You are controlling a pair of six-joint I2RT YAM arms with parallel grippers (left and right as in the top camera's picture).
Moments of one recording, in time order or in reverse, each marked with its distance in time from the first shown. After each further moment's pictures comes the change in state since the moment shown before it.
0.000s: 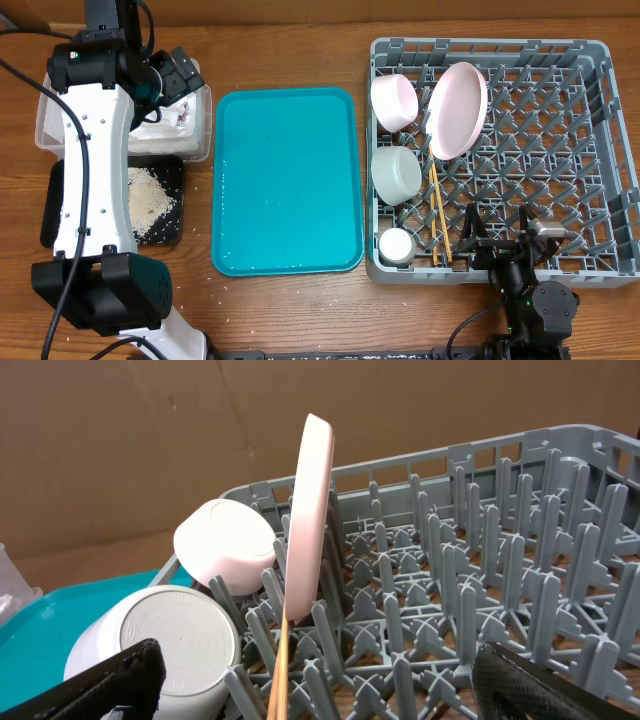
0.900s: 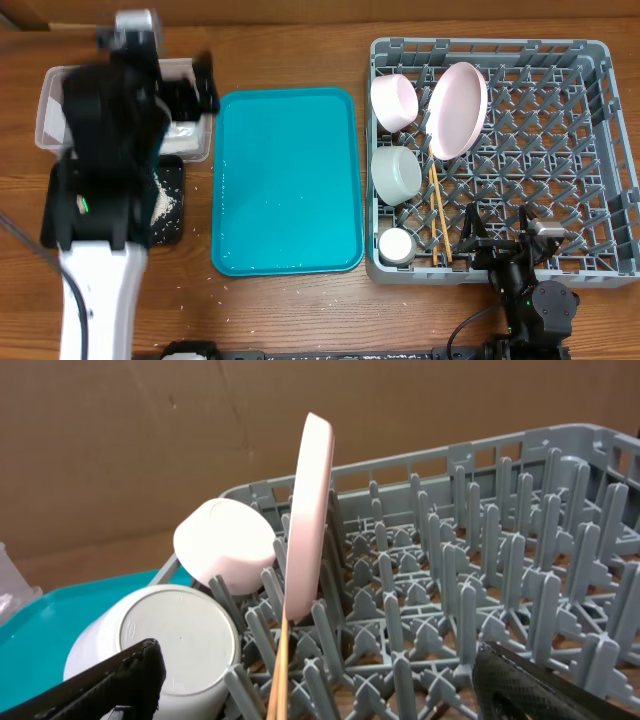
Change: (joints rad) left arm -0.110 -0.655 -0.650 0.790 0.035 0.417; right arm 0.000 0.000 -0.001 0.001 0.000 0.000
